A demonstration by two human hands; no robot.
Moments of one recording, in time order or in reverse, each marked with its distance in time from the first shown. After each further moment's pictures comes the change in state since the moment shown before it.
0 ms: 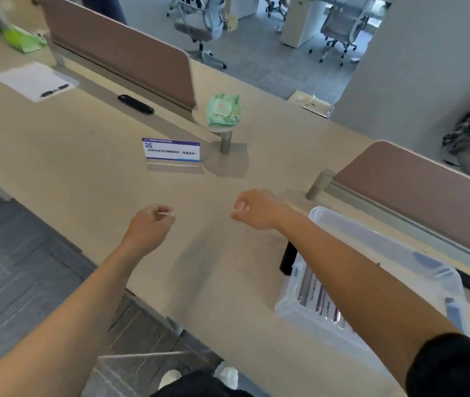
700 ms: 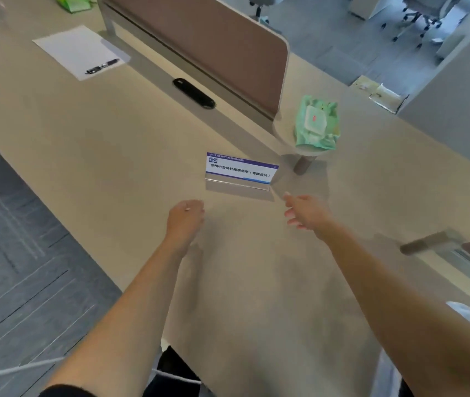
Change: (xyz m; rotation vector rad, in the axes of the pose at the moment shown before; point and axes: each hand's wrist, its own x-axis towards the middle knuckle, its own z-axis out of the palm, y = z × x) left_hand 0.225 -0.048 -0.055 -0.493 0.146 -0.348; right_hand 0.256 -0.040 0.028 0.686 0.056 0.484
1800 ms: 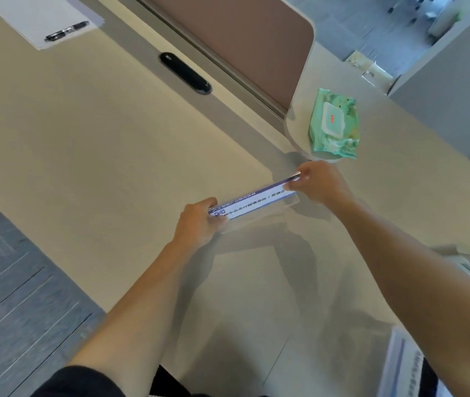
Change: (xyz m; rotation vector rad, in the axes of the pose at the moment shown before) left_hand 0.076 0.005 0.014 0.701 -0.247 0.284; right_hand 0.070 -0.076 -0.009 -0.690 0.139 -0.278
